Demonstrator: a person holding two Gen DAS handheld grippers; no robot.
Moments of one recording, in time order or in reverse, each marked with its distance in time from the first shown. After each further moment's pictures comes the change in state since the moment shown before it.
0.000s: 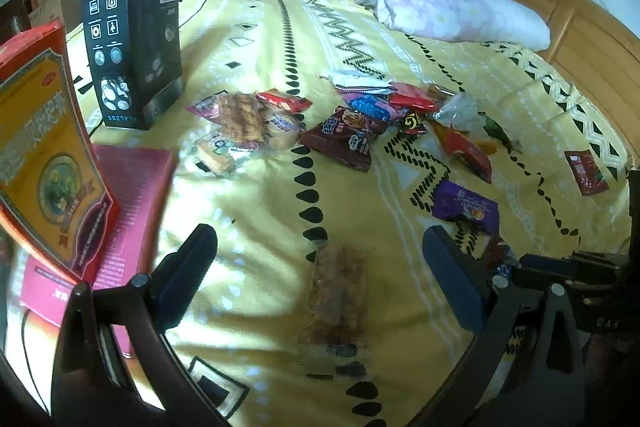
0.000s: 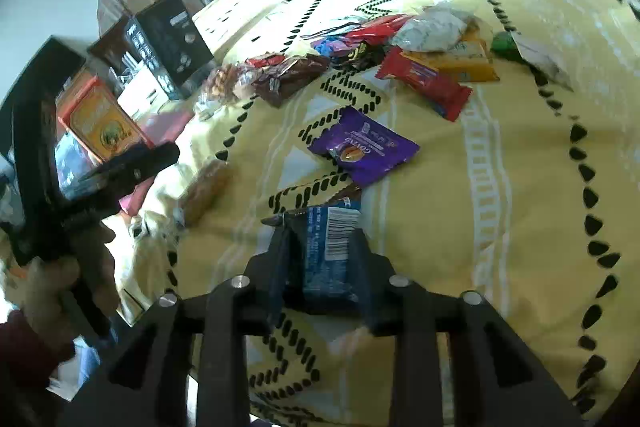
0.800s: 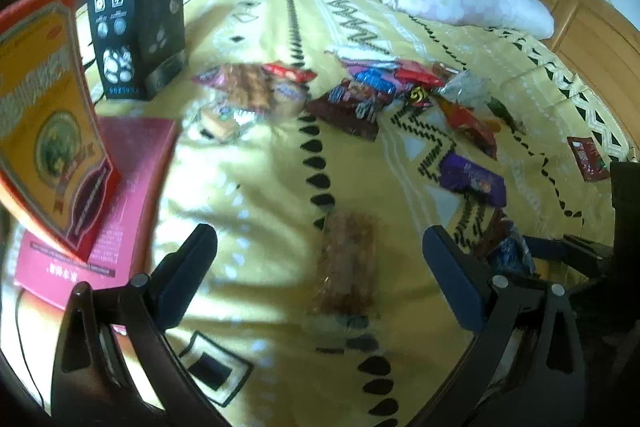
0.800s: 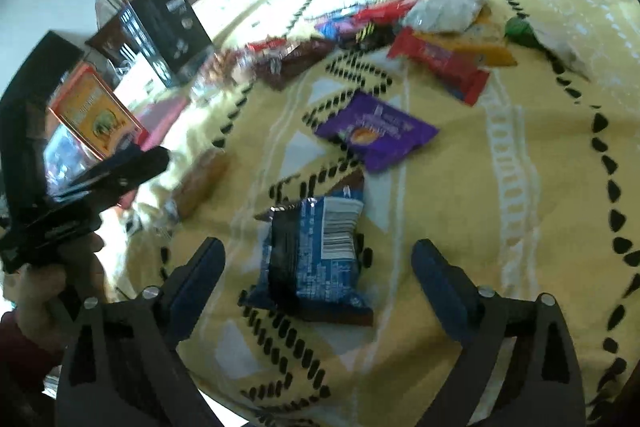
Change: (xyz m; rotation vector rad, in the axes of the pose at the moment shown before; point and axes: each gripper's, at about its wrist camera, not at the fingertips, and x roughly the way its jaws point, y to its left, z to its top) left arm 0.005 0.007 -0.017 -0.013 0.073 0.005; right arm 0.034 -0.001 -0.004 0.021 0.064 -0.030
